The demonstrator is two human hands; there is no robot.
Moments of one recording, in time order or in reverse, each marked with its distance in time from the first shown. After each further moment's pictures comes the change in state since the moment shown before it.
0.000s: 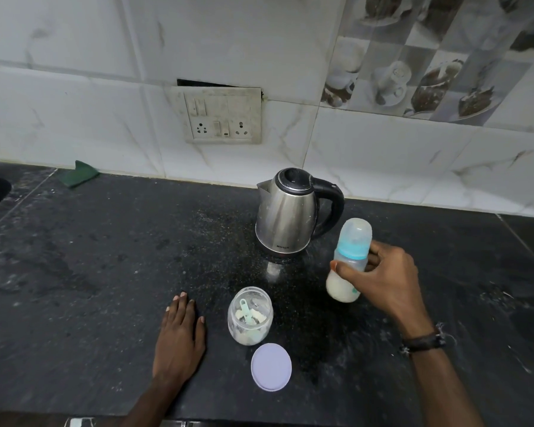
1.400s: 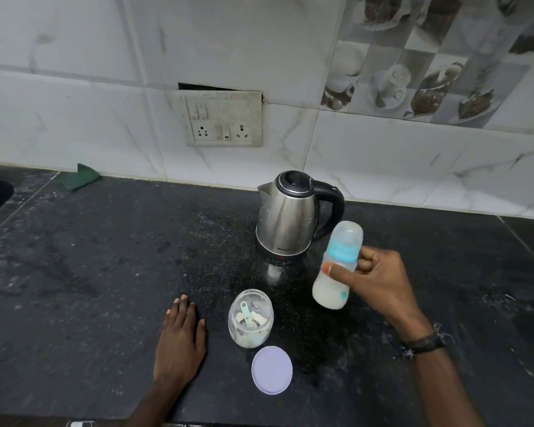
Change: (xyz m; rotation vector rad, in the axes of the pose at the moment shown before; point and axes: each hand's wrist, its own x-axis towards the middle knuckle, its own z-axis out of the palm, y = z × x) left_hand -0.001 0.000 0.000 -0.006 0.008 -0.003; right_hand 0.004 0.003 0.015 0.439 -0.087 -0.012
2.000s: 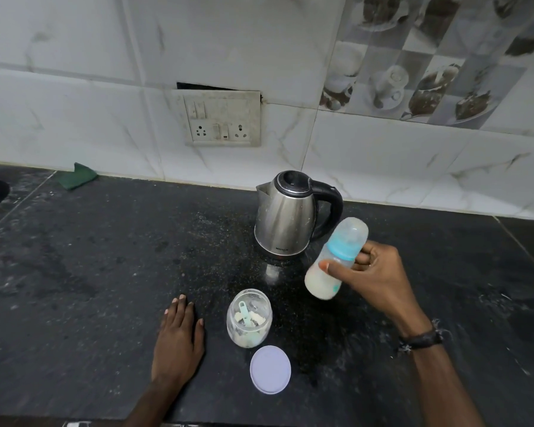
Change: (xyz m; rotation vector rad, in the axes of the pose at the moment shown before) left_hand 0.000 0.002 -0.002 0.005 -0.017 -0.009; right_hand 0.004 -0.008 -0.004 -0.121 -0.061 -0.028
